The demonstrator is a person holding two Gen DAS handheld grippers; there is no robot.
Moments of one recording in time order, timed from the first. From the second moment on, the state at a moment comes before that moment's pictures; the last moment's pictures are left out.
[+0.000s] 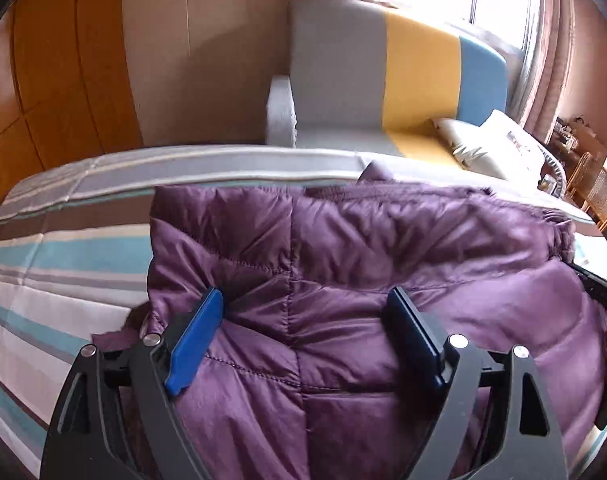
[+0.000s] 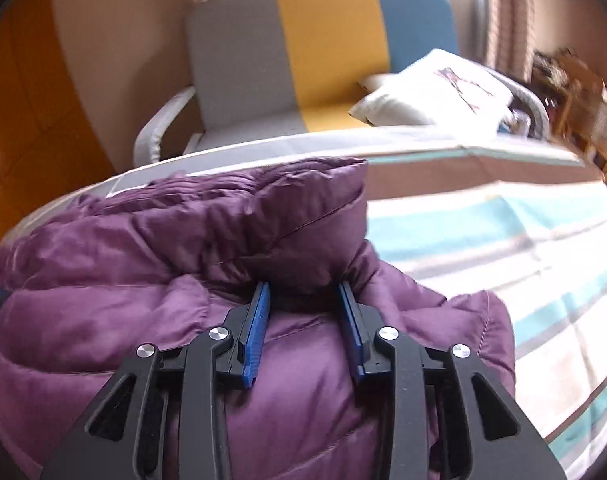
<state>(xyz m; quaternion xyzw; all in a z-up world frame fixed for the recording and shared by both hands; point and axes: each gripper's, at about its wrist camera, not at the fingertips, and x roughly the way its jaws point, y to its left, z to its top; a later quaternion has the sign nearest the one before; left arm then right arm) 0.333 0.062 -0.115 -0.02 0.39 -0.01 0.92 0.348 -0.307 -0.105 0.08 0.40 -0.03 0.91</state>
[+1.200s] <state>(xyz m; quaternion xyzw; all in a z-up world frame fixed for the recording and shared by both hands) 0.243 0.113 -0.137 -0.09 0.40 0.03 0.91 0.283 -0.288 -0.109 0.02 0.39 -0.08 0.92</state>
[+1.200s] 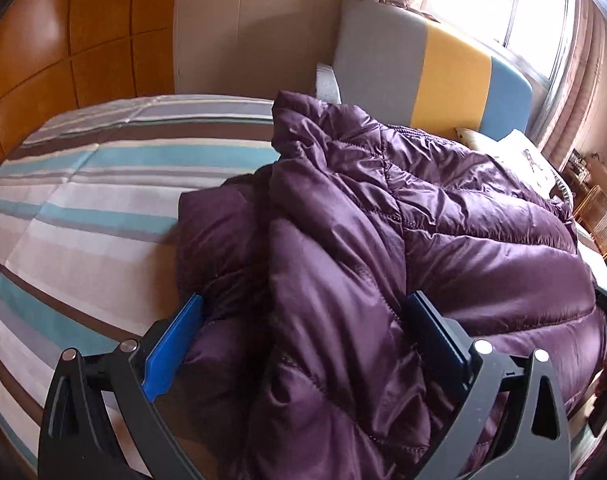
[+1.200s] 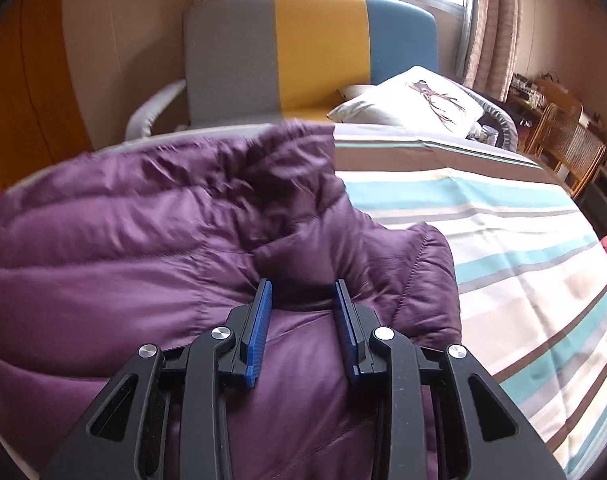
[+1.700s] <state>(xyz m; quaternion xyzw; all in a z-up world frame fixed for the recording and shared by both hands) 0.193 0.152 -0.145 -0.23 0.39 -0.01 0.89 0.210 -0.243 -0.064 0.11 0.34 0.06 0.93</state>
